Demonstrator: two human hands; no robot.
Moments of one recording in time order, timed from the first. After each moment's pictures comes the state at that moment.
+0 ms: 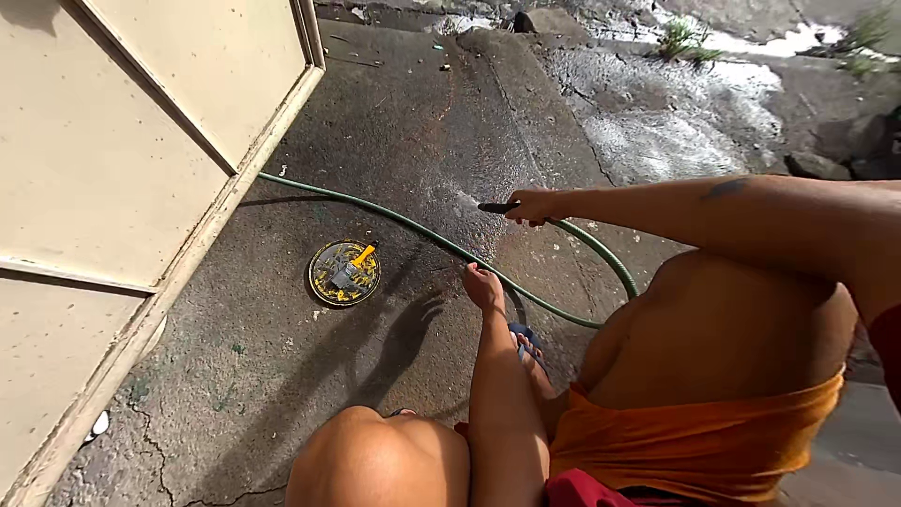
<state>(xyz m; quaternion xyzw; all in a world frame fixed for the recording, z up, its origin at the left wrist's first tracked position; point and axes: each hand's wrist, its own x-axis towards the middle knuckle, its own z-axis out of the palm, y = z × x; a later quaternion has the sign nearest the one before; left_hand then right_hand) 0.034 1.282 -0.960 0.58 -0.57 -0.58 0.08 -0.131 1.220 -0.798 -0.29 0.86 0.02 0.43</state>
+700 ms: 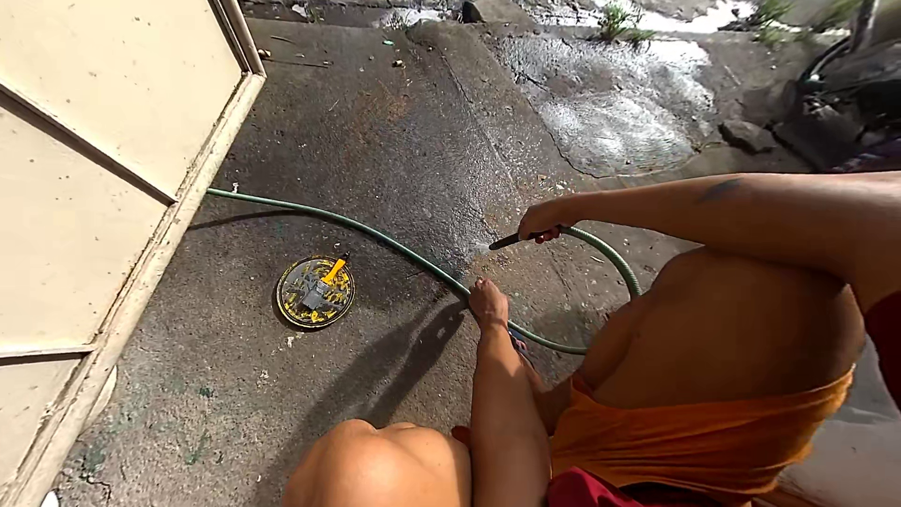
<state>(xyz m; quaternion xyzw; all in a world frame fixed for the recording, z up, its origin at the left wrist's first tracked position) 0.019 1.335 -0.950 0.36 -0.79 -0.46 -0.18 -0.164 1.291 -0.792 -0.15 0.83 0.13 0.51</state>
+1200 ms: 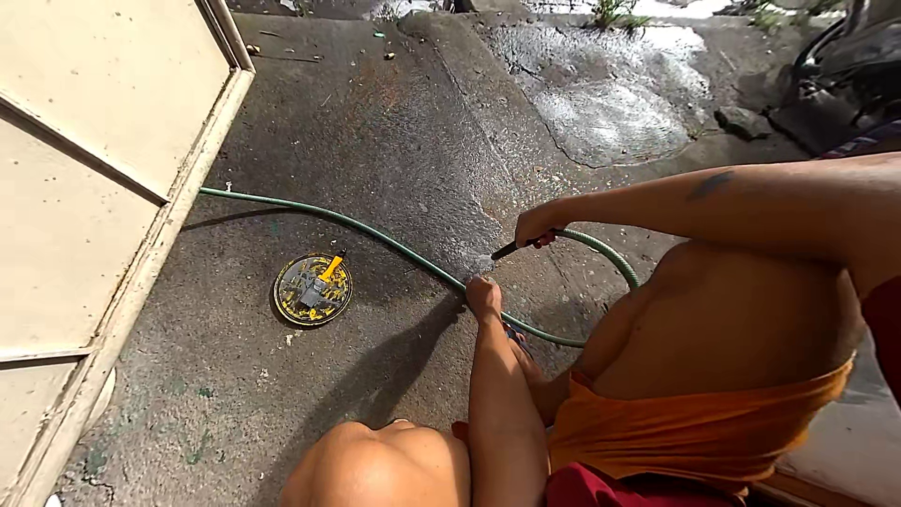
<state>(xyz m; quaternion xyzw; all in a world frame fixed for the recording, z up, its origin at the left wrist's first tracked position) 0.027 1.330 -0.953 0.45 -0.65 -0.59 -0.15 -0.153 1.300 -0.812 -0.15 0.81 0.20 0.53</state>
